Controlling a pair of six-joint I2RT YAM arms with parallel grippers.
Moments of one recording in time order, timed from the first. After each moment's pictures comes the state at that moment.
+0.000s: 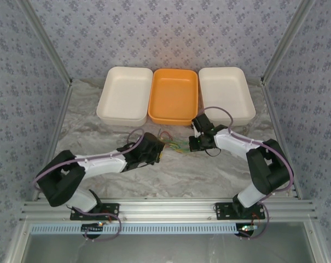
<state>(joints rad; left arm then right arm) -0.88 1.49 0.67 0.06 -0.06 -1.89 0.51 1.57 0.89 -0.48 -0.08 0.34</state>
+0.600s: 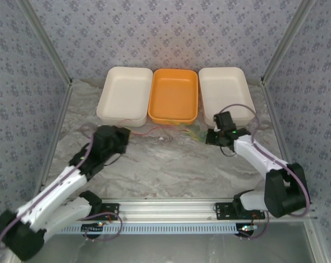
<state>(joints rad) -0.55 0.79 0.67 -0.34 -0.12 -1.59 0.29 1.29 0.80 -0.49 0.01 0.42</state>
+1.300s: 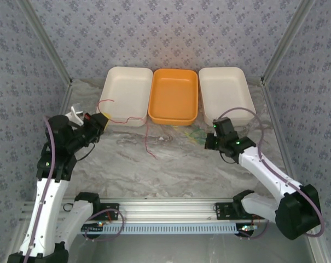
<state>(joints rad) -0.14 0.71 0.96 -0.51 0.45 -1.16 0.45 1.12 0.74 -0.54 0.08 0.49</state>
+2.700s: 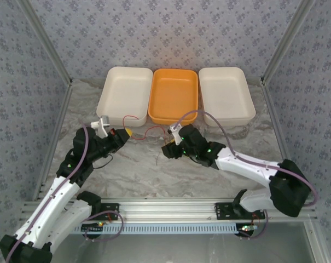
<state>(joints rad) -0.41 0.68 0.63 -0.26 0.37 -1.03 0.86 1.35 0.81 -0.10 -0.07 0.26</state>
